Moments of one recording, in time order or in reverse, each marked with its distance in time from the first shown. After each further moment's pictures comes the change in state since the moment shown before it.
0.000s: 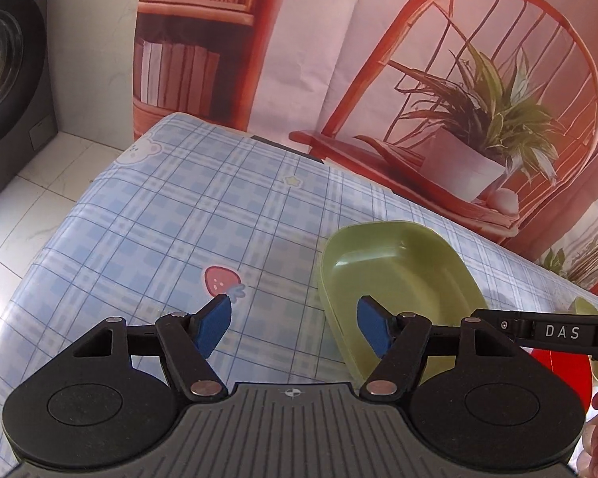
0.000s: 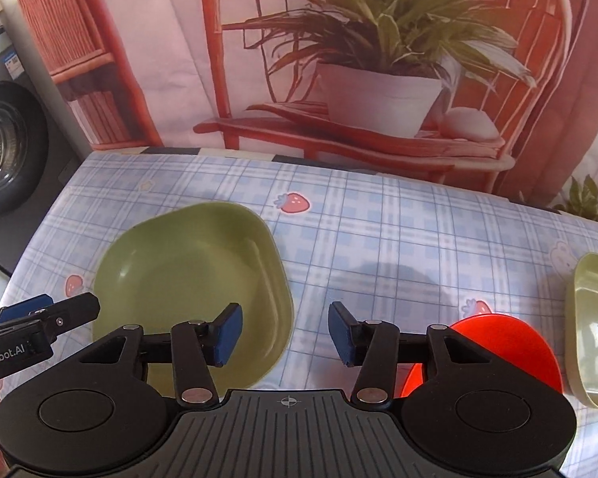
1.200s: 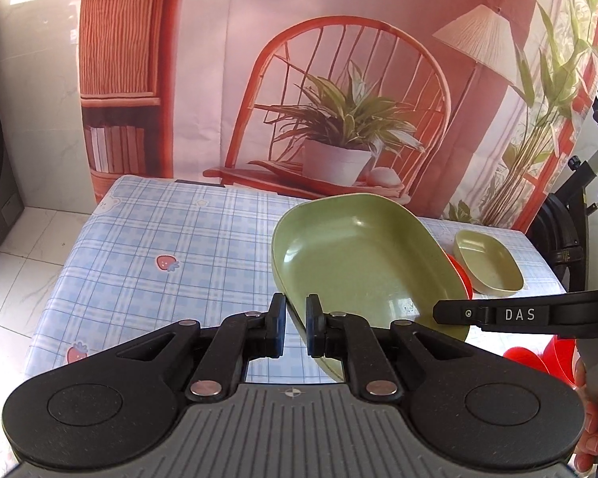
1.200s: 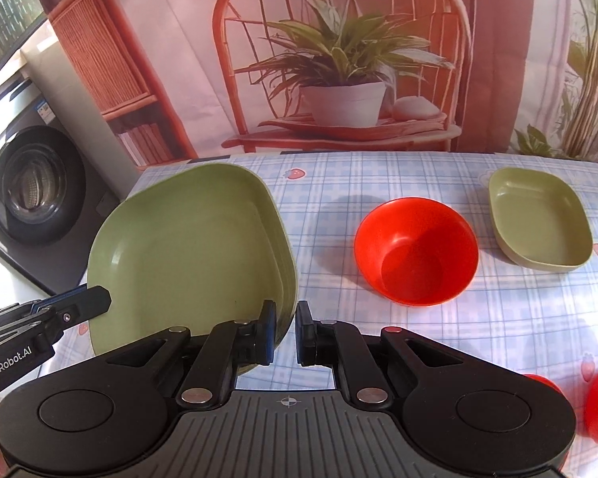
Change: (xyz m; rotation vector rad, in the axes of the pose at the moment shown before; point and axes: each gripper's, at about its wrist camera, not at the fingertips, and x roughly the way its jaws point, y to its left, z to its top) left arm -0.169 -0.062 -0.055 0.254 -0.085 -0.120; right arm -0.165 -0.021 -0.093 0.114 -0.088 0.093
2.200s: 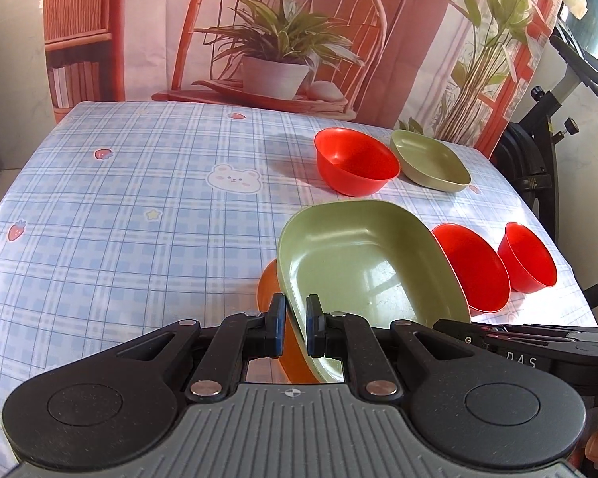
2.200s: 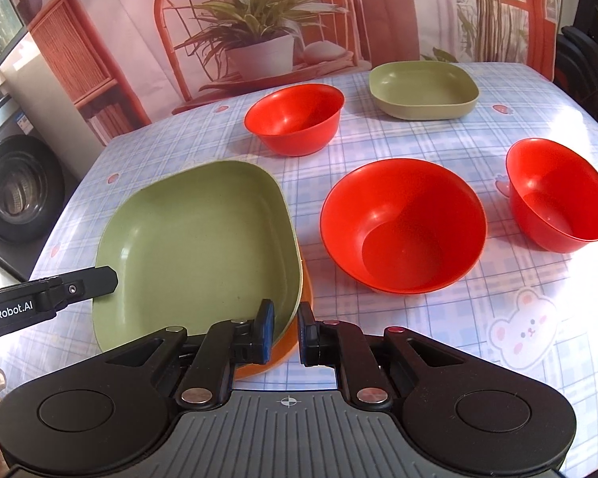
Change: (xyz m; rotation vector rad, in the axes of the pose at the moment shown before) left arm -0.013 -0.058 -0.102 0.044 0.134 -0.056; right arm -0.059 -0.069 -0.156 0.112 -0.032 -0.044
